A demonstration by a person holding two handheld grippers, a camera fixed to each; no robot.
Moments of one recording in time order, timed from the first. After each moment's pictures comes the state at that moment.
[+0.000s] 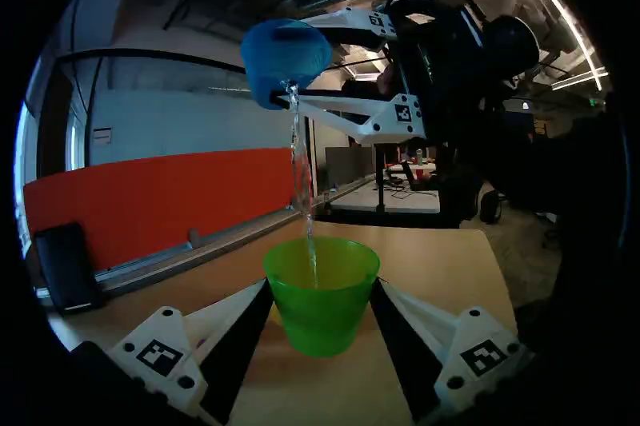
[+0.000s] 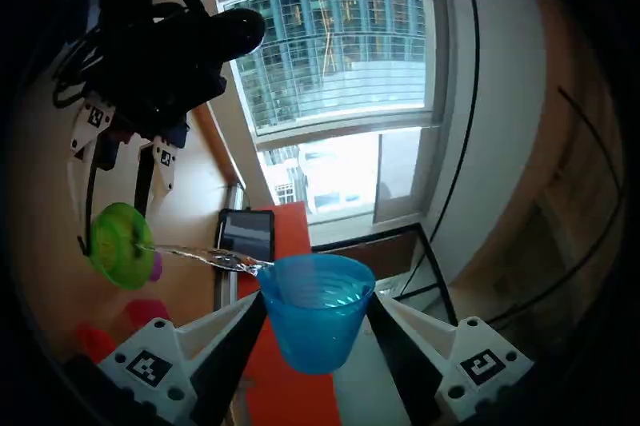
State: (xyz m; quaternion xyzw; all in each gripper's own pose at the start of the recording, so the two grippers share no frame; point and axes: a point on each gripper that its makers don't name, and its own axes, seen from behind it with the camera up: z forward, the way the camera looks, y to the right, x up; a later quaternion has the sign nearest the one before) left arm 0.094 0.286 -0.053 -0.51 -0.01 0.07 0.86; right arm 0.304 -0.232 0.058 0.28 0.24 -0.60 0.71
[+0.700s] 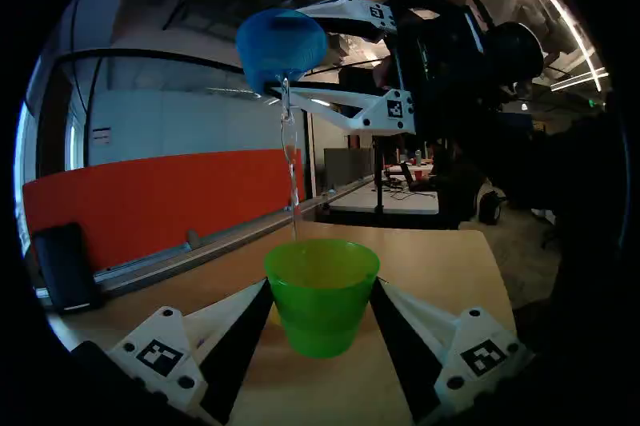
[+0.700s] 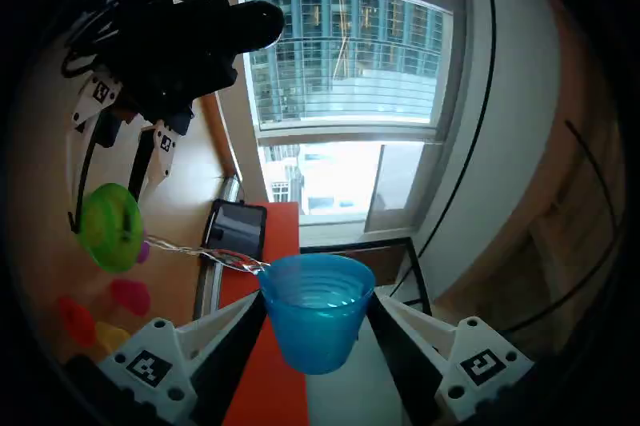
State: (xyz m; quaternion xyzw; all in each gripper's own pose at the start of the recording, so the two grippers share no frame) left arm 0.095 0.289 -0.054 -0.51 -0.01 0.07 0.86; right arm 0.318 -0.235 0.059 0.26 0.27 -0.64 0.67
